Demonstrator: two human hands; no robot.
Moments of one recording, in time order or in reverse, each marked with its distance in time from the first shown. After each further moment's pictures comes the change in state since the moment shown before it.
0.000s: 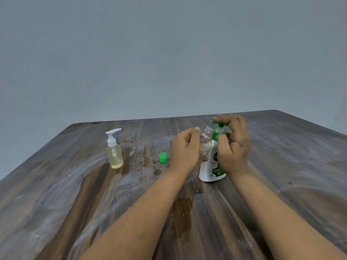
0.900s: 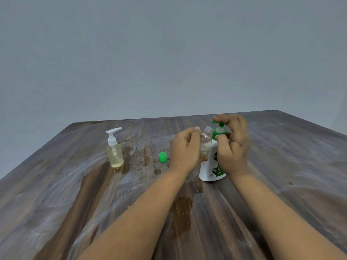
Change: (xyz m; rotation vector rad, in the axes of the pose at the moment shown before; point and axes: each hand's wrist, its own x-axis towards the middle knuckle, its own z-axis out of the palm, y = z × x) left_hand 0.000 -0.002 0.000 -0.009 0.015 0.008; right_hand -0.001 -0.003 -0.001 -0.015 -0.014 -0.003
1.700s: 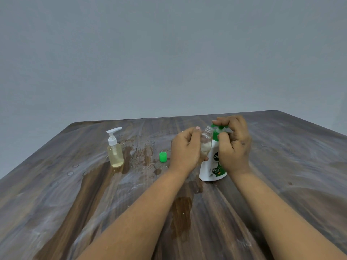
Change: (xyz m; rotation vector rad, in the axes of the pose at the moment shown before) left_hand -0.002 0.004 0.000 0.009 -0.030 -0.025; right_hand 0.002 0.002 0.001 0.040 0.009 0.045
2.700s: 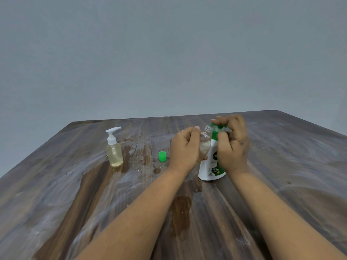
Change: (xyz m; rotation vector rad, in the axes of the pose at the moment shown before) left_hand 0.002 -0.003 0.001 0.004 0.022 0.030; right_hand 0.000 -0.001 0.001 -0.026 0.010 -0.020
